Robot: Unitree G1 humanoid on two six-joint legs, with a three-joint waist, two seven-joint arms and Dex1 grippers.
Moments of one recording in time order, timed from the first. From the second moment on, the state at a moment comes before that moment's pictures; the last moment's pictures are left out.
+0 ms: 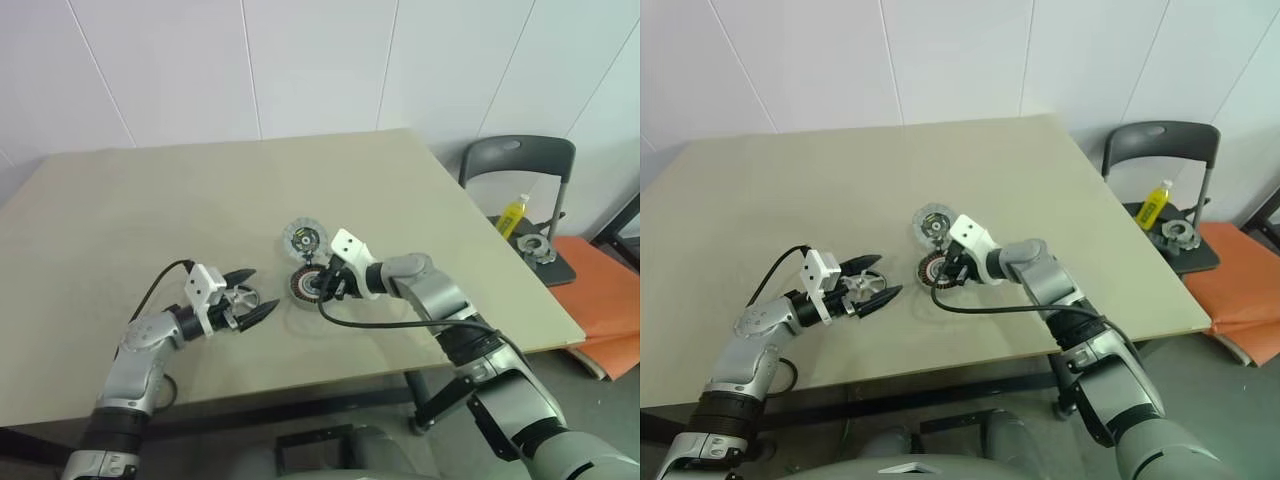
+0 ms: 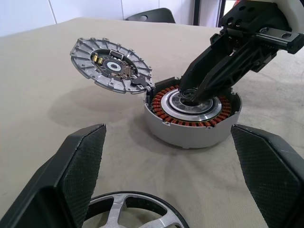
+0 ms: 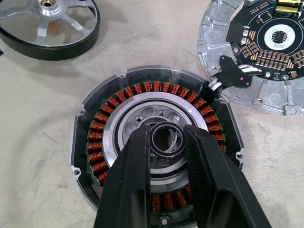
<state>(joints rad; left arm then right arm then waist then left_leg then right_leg) -0.12 0.47 0.02 0.14 -0.35 -0.01 -0.94 -0.65 -0.29 0.36 0.26 0.07 0.63 0.84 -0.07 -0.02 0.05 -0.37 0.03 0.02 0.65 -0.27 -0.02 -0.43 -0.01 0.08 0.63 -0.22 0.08</state>
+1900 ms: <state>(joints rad) -0.11 0.45 0.01 0.15 -0.31 -0.01 -0.93 -0.66 -0.26 0.32 0.34 0.08 0.58 0.85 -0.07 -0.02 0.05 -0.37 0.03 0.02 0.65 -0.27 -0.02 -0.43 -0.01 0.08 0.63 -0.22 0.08</state>
